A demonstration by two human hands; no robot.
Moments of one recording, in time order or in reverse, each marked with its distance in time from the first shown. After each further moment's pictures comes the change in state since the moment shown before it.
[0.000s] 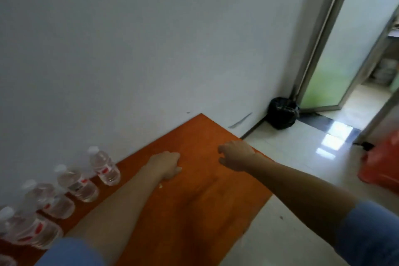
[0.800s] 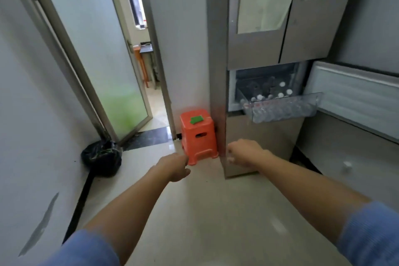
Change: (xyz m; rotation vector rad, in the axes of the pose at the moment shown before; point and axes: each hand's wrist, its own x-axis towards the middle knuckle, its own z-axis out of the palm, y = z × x) left_hand 0.133 0.761 -0.101 0.296 0.016 0.988; right_hand -0.445 0.550 0.050 0.243 -0.065 1.129
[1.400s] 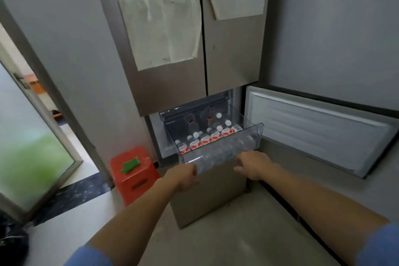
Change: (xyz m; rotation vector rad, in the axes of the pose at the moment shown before) left_hand 0.356 0.261 -0.109 -0.073 -0.031 0.334; right_hand 0.138 0.382 -0.019 0.202 0.024 0.385
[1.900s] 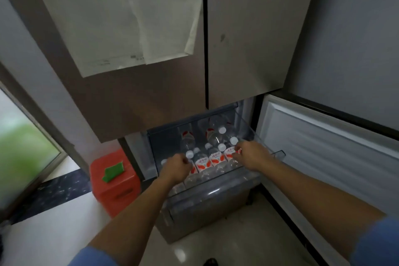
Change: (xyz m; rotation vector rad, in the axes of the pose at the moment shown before) left_hand 0.251 -0.039 -0.020 -0.529 0.175 -0.259; right_hand 0.252 0.072 -0.017 0.249 0.052 0.044
